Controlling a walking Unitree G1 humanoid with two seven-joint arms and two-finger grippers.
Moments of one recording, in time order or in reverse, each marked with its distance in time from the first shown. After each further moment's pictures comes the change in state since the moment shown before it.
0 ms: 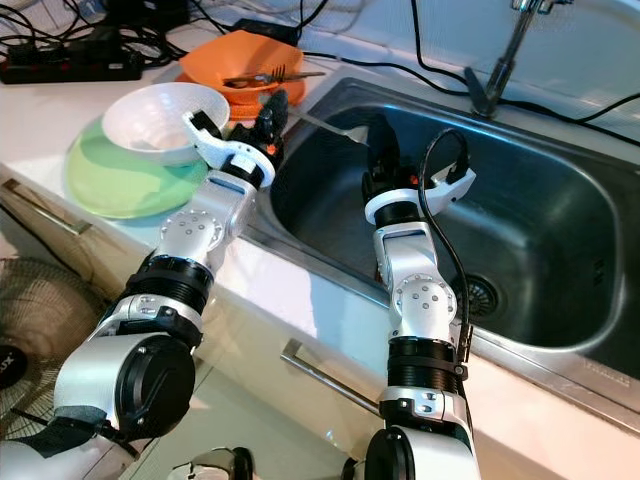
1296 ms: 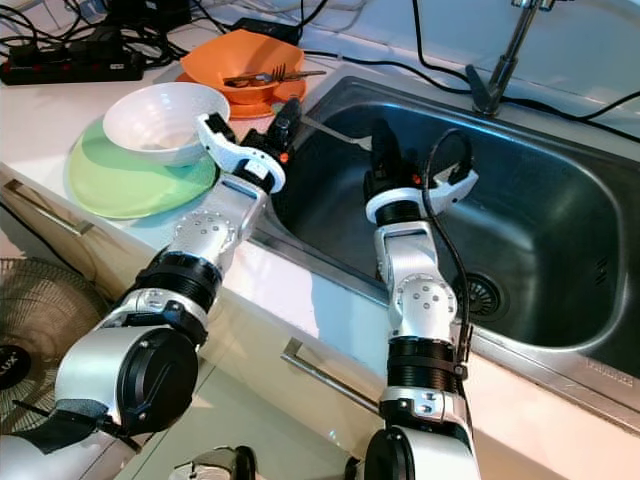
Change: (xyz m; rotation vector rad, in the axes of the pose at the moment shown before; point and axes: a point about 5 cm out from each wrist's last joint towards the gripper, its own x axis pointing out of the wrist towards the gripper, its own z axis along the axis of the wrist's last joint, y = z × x) left arm 0.002 0.005 -0.011 0.089 0.044 0.034; right arm 0.000 0.002 0.001 0.033 -0.017 0.016
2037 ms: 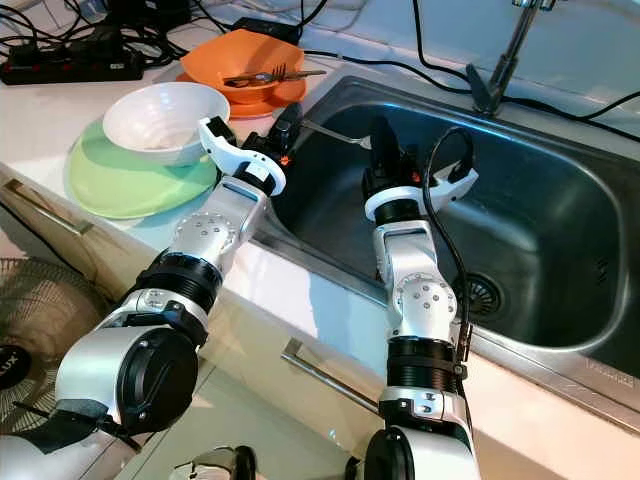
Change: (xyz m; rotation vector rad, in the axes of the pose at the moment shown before) left arm 0.000 0.002 0.000 -0.006 0.001 0.009; right arm 0.000 0.002 -0.001 0.008 0.005 0.012
